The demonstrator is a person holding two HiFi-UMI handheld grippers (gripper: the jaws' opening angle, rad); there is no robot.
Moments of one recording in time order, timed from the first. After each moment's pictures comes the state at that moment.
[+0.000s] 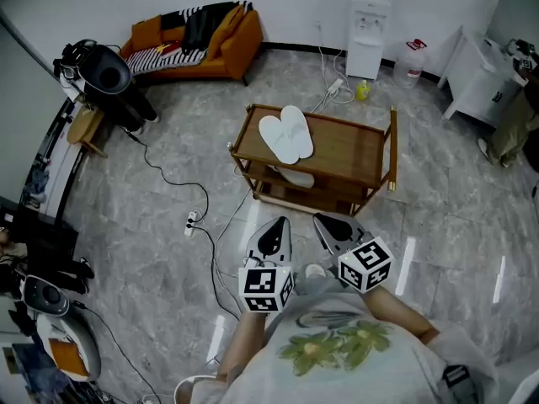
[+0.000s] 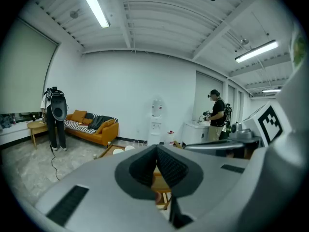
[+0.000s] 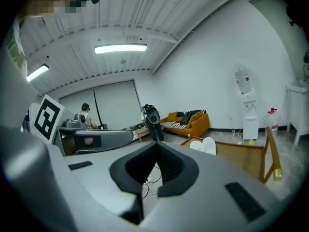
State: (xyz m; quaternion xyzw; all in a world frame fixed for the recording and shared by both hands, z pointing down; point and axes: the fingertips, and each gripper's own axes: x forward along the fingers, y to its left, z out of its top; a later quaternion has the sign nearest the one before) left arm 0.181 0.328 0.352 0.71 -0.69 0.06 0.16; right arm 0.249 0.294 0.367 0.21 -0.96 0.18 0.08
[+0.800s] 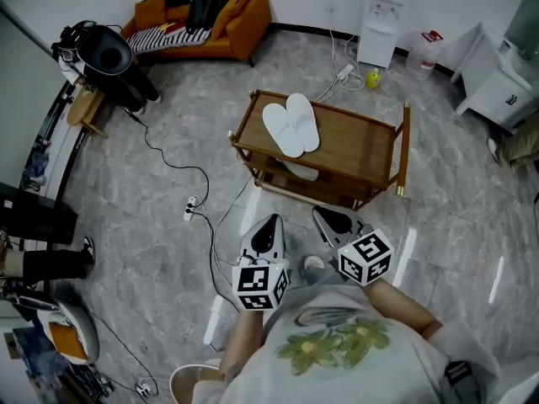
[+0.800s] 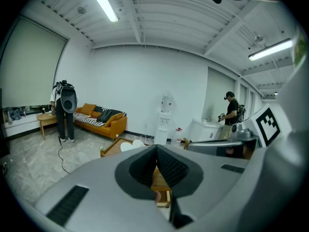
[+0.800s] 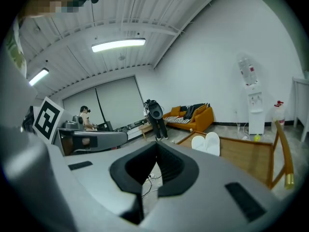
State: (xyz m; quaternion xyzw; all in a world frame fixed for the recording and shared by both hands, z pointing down) left arm 0.153 0.305 0.384 0.67 -0.72 0.06 0.20; right arm 0.229 0.254 0.398 0.17 -0.96 0.20 0.10
